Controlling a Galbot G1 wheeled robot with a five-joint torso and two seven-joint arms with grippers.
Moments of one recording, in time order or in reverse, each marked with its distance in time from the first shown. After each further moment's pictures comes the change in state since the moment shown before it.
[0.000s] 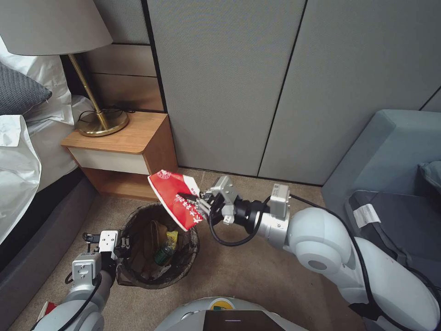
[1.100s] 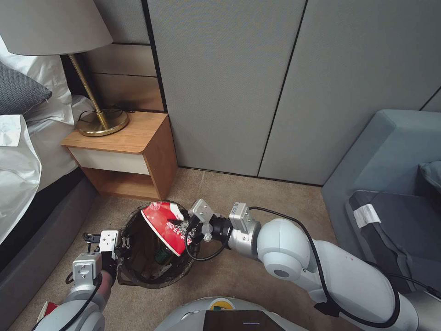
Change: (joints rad) left arm -0.004 -0.011 0.004 0.000 0.010 -0.003 0.004; right arm 0.059 0.077 -0.223 -0.101 -0.108 -0.093 0.113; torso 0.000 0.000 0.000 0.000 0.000
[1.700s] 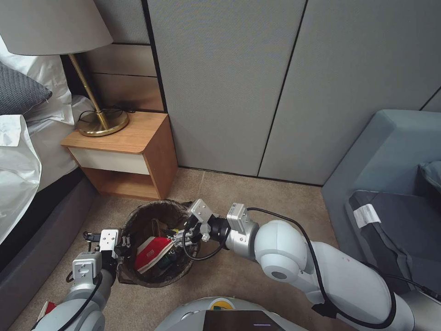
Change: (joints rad) left arm -0.004 0.004 -0.002 0.000 -0.004 -0.001 0.001; right arm -0.005 0.016 0.007 0.003 0.001 -0.001 0.024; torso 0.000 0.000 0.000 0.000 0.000
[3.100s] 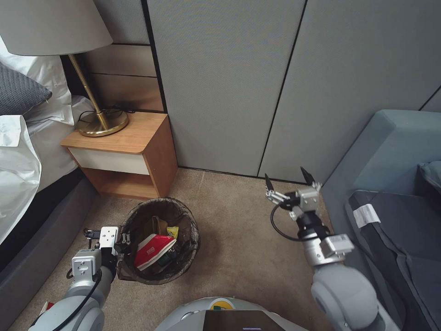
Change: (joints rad) left arm -0.018 0.016 -0.004 0.000 -0.013 0.003 0.002; right arm -0.954 0.271 0.822 0.069 -0.743 0.648 0.080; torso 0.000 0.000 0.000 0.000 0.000
